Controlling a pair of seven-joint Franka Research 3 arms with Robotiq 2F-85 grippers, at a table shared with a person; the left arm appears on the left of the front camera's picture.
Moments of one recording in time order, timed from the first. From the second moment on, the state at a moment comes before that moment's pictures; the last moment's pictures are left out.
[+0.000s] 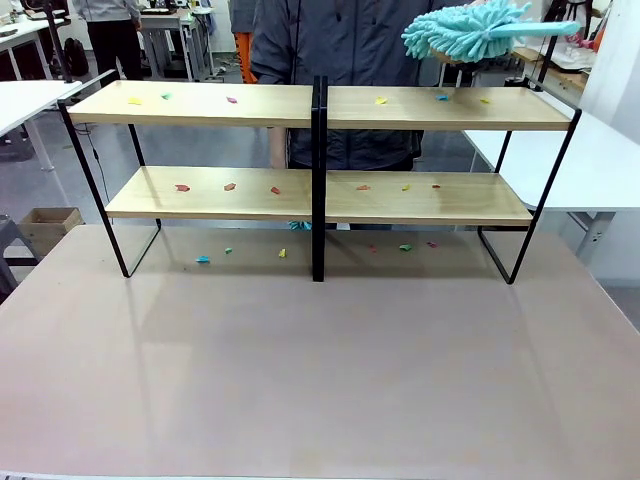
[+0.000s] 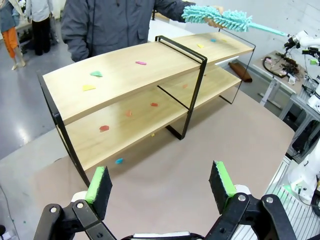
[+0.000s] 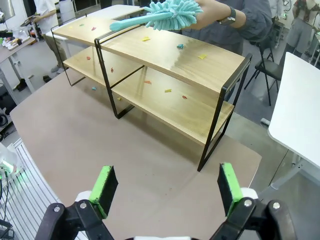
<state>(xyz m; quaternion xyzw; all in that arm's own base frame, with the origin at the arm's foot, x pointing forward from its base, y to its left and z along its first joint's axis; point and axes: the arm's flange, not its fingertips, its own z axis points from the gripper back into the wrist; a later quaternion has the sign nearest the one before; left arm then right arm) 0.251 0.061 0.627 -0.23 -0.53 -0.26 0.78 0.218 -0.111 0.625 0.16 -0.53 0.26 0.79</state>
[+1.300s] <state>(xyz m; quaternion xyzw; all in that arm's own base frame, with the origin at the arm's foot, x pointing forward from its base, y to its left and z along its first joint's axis) 0.252 0.062 0.627 -0.23 -0.53 -0.26 0.78 0.455 0.000 0.703 0.55 -0.13 -0.02 0.82</state>
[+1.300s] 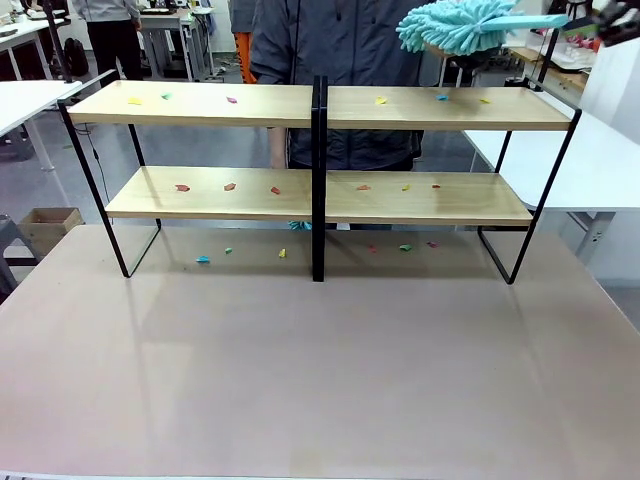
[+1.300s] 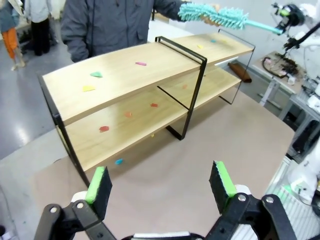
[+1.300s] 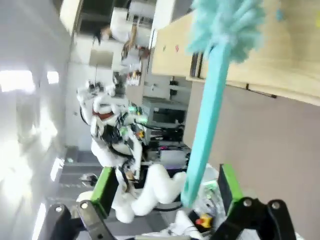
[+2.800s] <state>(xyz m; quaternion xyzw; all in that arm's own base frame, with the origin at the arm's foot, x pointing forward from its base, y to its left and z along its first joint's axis) 0.252 0.062 0.628 -0.23 -0.53 -0.26 0.78 0.513 0.033 0.685 0.53 -0.06 -0.11 0.84</state>
